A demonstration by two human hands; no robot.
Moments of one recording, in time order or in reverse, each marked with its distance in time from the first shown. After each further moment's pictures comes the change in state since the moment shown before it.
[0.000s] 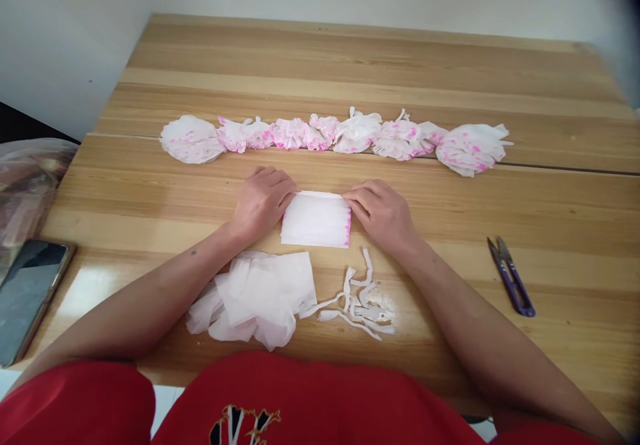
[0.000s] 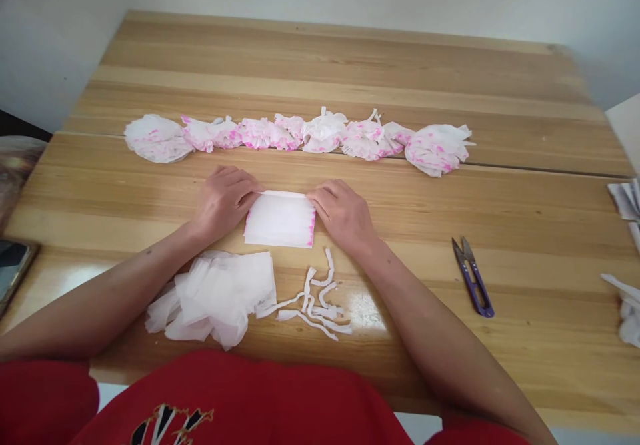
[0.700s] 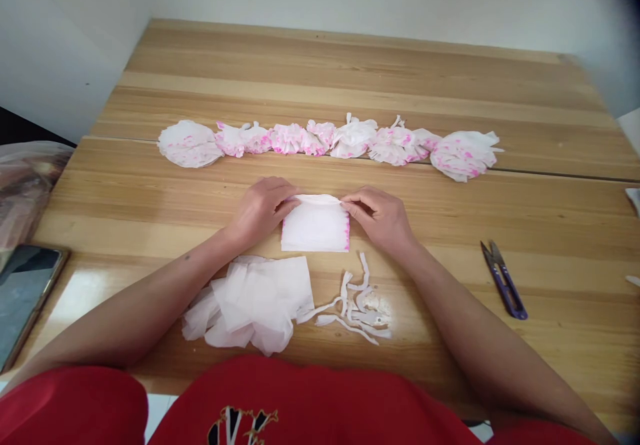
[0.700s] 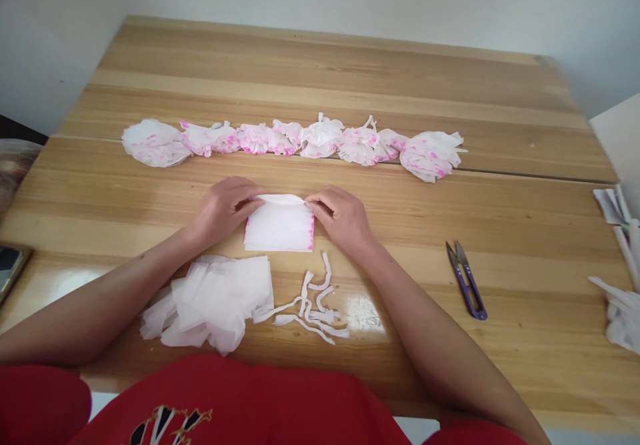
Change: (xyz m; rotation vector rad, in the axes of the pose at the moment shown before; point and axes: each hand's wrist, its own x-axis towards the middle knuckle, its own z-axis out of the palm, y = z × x) left_hand -0.002 0.003 -0.001 -0.223 -0.049 -0.084; right_hand 0.003 -0.001 -0.004 0.310 -0.026 0.198
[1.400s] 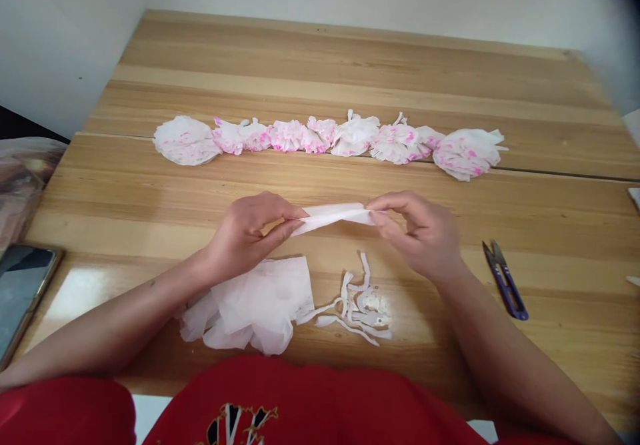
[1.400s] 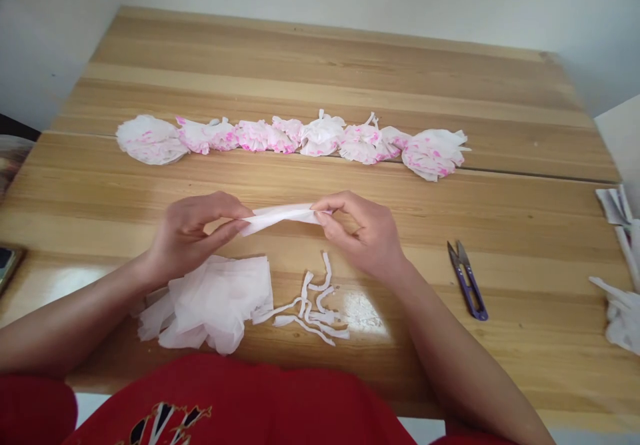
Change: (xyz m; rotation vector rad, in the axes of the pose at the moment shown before) left_hand -0.010 0.055 -0.045 -0.242 0.016 -0.001; right_hand -0.015 -0.039 -0.044 0.049 0.046 -0.022
